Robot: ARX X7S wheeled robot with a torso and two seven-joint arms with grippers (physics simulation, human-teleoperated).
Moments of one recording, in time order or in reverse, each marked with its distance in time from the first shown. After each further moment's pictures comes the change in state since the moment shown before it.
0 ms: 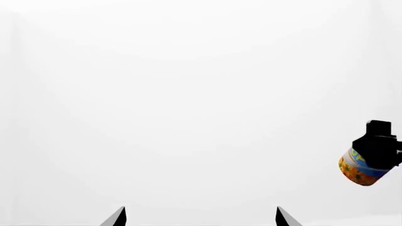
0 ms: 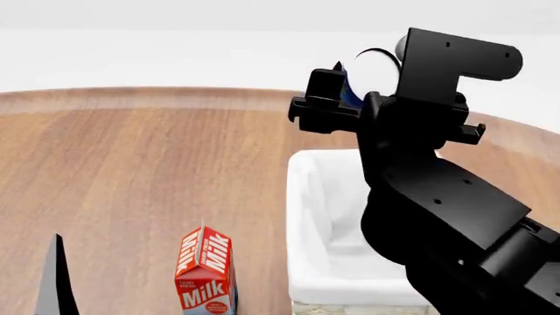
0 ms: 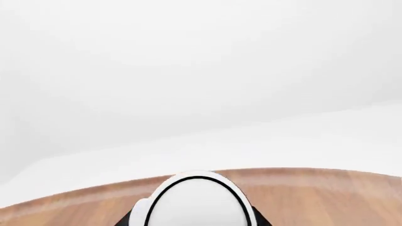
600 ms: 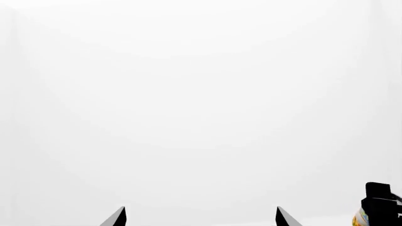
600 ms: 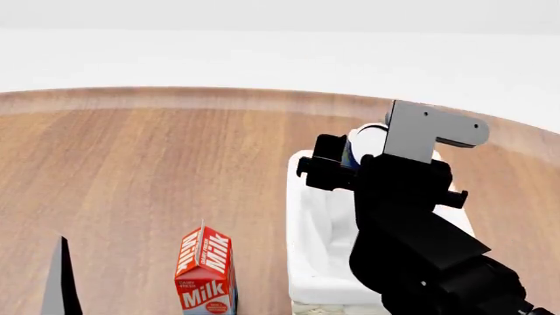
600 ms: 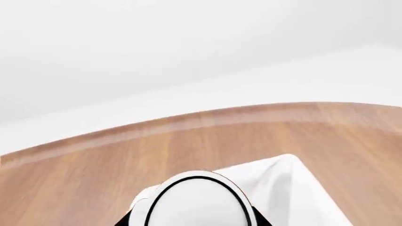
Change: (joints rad) left arm -0.001 -0.002 0.009 -0.025 -0.004 0.019 -0.001; right arm -0.149 -0.111 -0.025 0.223 0.064 0.009 -0.024
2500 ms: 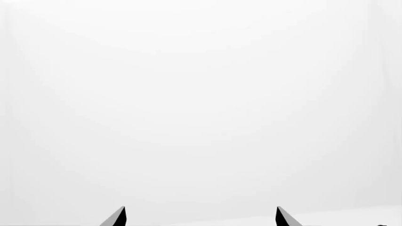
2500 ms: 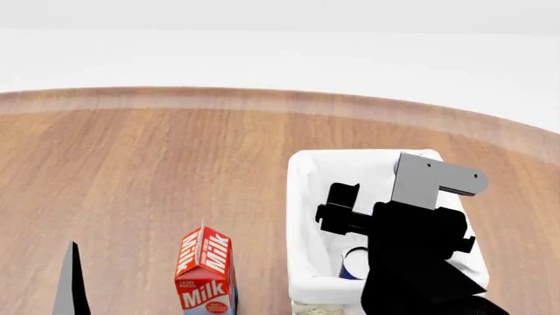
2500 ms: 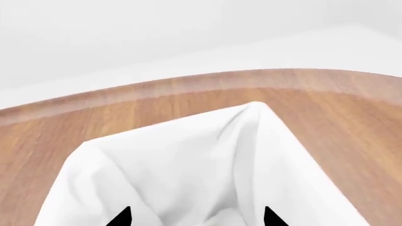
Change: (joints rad) left arm -0.005 -0.007 0.029 -0.045 -0.001 0.036 -0.009; right arm -0.143 -0.058 0.013 0.204 -0.043 0.001 -0.084
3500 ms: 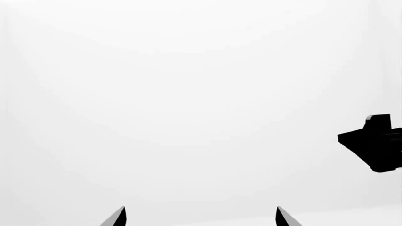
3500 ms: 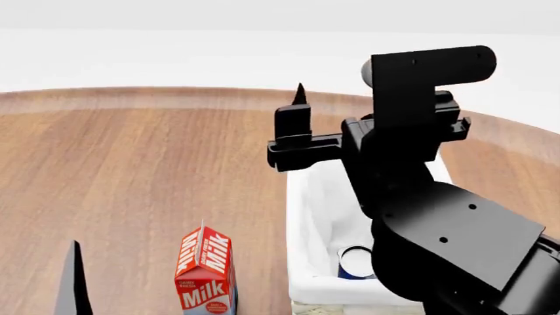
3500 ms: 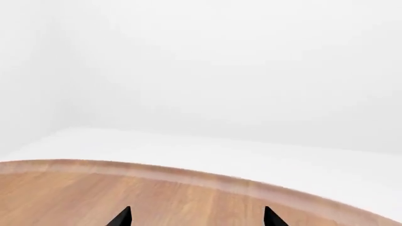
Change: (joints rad) left arm -0.011 -0.006 0.013 0.013 -0.001 -0.018 -0.011; right arm 0.306 0.260 -0.023 -0.594 -0.171 0.067 0.016
